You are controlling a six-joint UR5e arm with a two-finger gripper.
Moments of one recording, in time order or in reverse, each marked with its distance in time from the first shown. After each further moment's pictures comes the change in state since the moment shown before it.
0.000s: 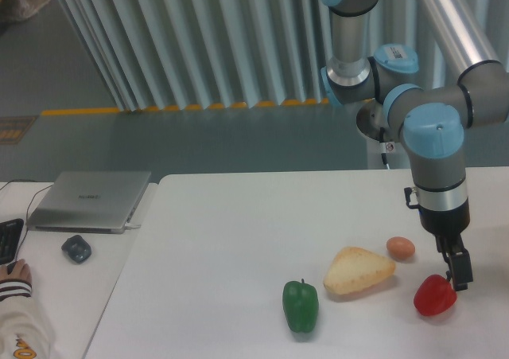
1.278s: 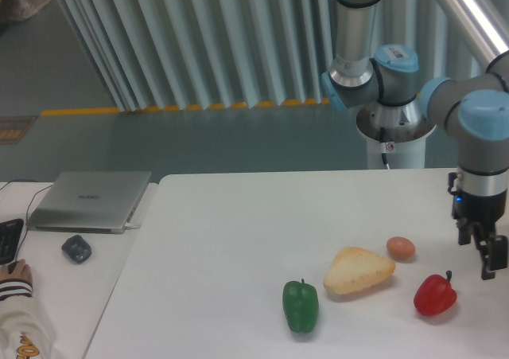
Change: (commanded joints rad) arm 0.196 0.089 -0.141 0.110 -0.190 0.150
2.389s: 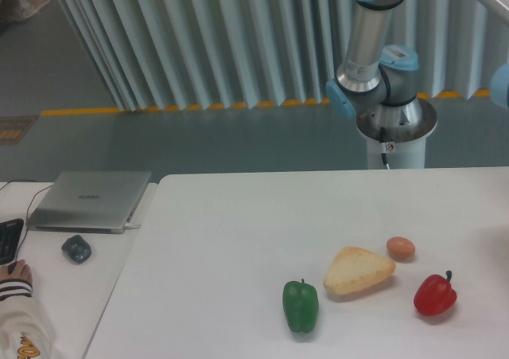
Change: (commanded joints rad) arm 0.158 -0.058 0.068 -0.002 -0.106 -0.564
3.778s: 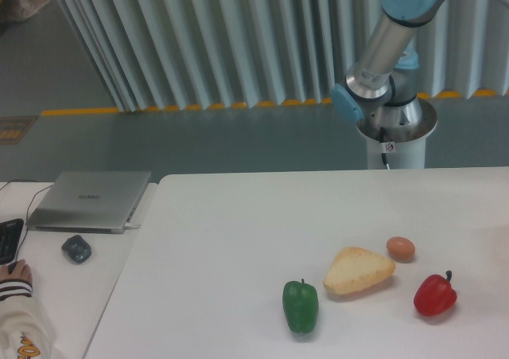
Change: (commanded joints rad) arm 0.144 -0.146 0.075 0.018 -0.074 -0.319
